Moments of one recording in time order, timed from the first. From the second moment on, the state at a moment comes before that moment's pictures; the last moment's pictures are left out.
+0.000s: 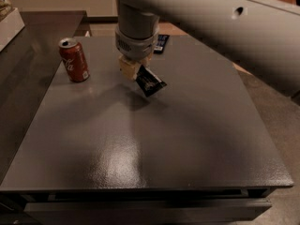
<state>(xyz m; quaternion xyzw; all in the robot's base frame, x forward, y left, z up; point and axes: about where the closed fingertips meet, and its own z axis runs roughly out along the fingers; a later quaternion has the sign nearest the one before) 0.581 0.026 0.893 -0.44 0.89 -0.02 0.15</state>
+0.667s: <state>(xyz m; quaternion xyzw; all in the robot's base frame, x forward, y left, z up) 0.632 0.062 0.883 -0.47 0.87 0.00 0.15</state>
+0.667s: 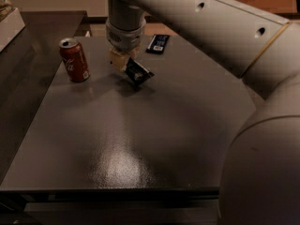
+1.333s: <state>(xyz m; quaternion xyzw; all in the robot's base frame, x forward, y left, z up) 0.646 0.108 0.861 -0.50 0.85 0.04 0.14</state>
